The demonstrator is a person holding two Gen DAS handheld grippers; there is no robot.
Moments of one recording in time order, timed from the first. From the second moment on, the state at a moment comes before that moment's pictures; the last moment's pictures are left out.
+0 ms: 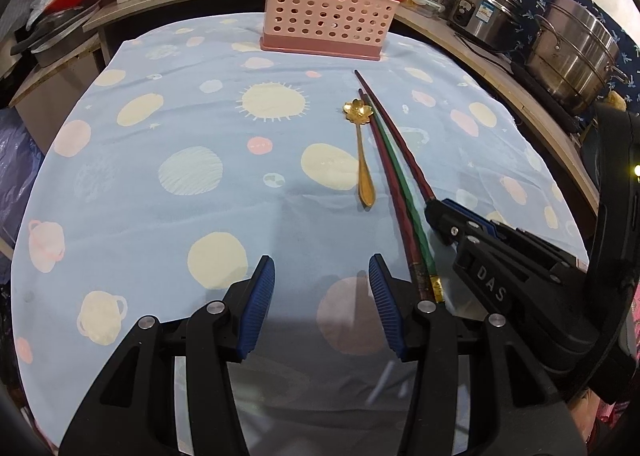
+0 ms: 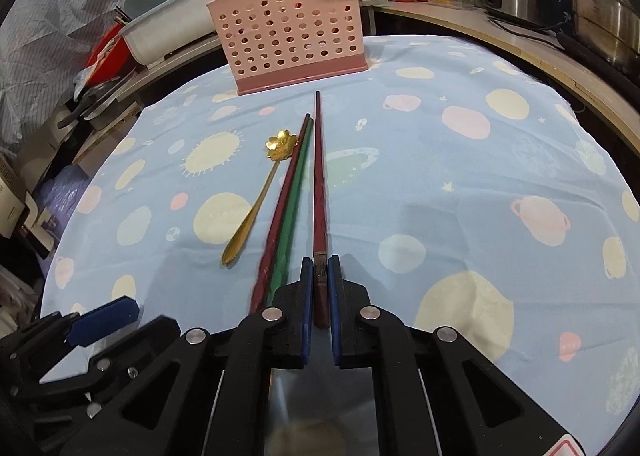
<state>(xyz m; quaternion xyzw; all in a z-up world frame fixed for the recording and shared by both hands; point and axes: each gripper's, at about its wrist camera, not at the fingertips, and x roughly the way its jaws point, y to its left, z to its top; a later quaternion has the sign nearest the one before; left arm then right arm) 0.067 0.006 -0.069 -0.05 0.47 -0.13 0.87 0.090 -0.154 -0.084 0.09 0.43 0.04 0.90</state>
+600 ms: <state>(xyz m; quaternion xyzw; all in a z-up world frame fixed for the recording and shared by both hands) 0.056 -0.034 -0.073 -0.02 0.47 -0.17 0.86 0.041 -0.192 -0.084 0.14 0.44 0.03 0.89</state>
